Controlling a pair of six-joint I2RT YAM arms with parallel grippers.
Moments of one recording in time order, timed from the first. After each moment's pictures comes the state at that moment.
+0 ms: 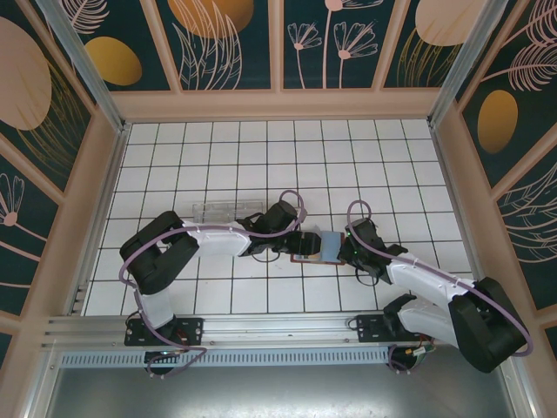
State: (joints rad) left arm -0.93 1.83 0.95 0.07 0.30 -0.78; right arm 0.56 1.10 0.34 -0.26 0.08 0.89
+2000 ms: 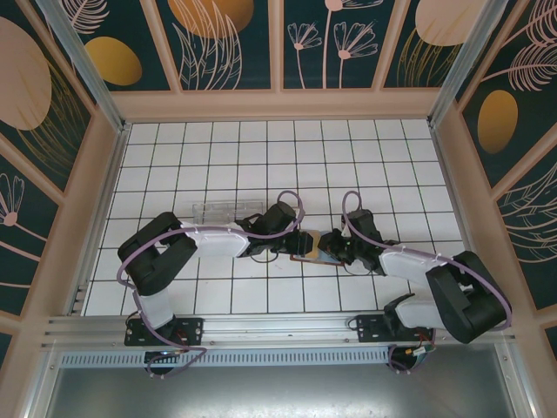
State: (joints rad) left arm -0.93 1.81 0.93 0.06 0.25 -0.77; right arm 0.49 1.29 0.34 0.11 -0.39 0.97
